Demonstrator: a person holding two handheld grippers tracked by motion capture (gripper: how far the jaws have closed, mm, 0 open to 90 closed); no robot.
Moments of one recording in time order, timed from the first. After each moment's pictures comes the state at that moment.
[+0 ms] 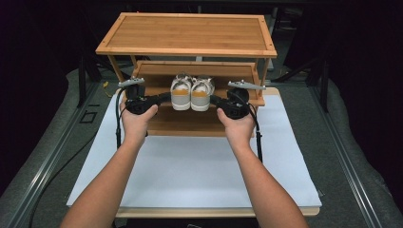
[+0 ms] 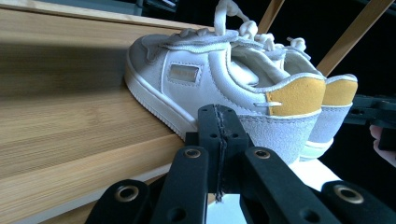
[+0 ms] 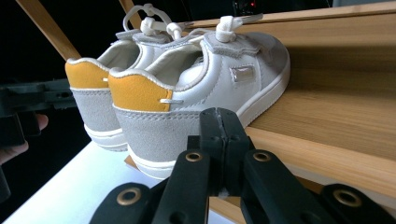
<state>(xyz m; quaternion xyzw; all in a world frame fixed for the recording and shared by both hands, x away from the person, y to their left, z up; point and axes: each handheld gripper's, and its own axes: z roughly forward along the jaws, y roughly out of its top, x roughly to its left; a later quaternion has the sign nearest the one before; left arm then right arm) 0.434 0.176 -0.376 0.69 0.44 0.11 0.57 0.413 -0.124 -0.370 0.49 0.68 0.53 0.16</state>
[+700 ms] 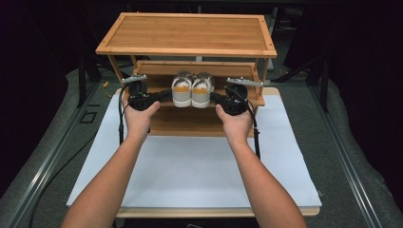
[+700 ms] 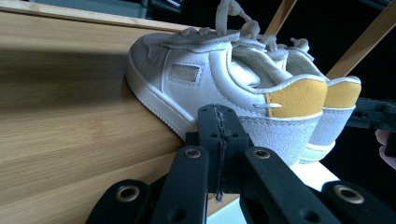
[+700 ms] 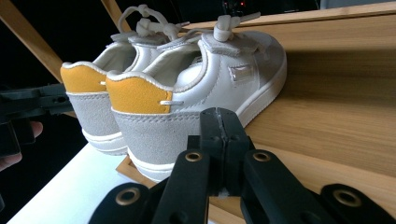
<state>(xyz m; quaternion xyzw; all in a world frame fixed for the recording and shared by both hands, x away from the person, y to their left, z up) 0.448 0.171 -0.375 0.68 0.45 0.12 0.57 0.425 -0.120 -0.368 0.50 0.67 0.52 0.17</state>
